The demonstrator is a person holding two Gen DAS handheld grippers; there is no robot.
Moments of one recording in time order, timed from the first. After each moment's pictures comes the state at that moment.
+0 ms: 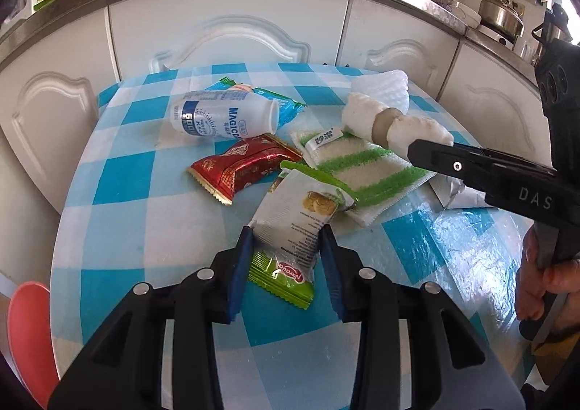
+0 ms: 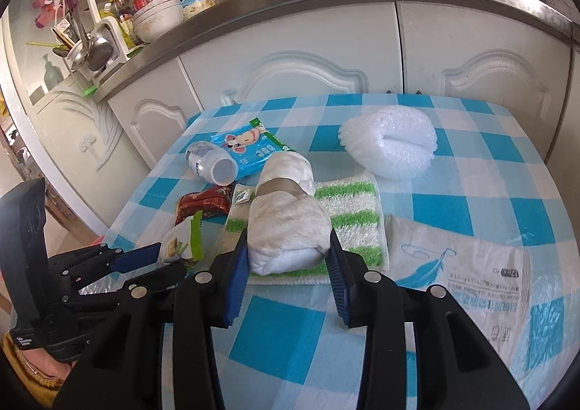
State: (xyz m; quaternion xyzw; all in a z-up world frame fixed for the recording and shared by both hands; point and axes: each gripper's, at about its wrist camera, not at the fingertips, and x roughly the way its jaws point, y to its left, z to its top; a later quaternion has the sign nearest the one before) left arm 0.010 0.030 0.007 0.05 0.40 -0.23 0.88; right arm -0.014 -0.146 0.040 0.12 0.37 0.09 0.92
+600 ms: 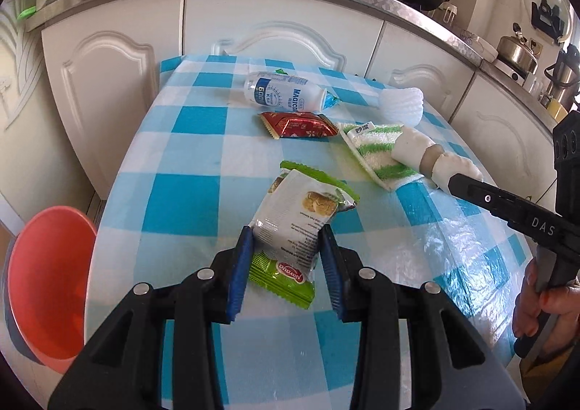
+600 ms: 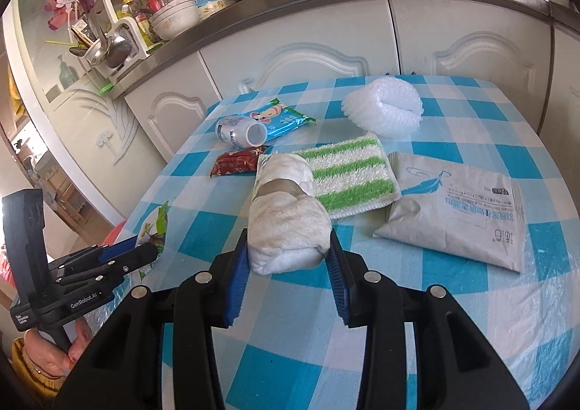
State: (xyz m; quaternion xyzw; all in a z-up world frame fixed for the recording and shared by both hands) left arm -0.057 0.098 0.016 -0.02 0.40 -0.18 0.90; right arm -0.081 -0.128 0.042 0.14 0.37 0.09 0.91
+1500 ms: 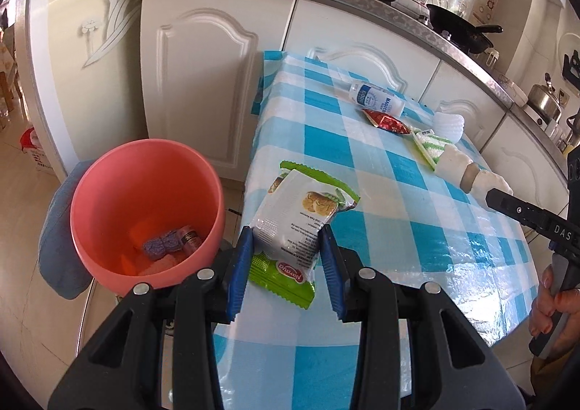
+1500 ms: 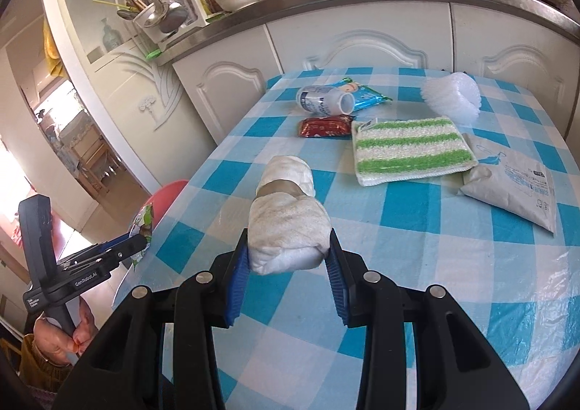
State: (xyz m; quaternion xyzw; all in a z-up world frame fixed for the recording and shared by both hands) left arm -0.128 0.224 0.015 -0.09 0.39 -0.09 0.91; right arm -0.121 -0.047 0.063 0.10 0.39 0.16 0.90
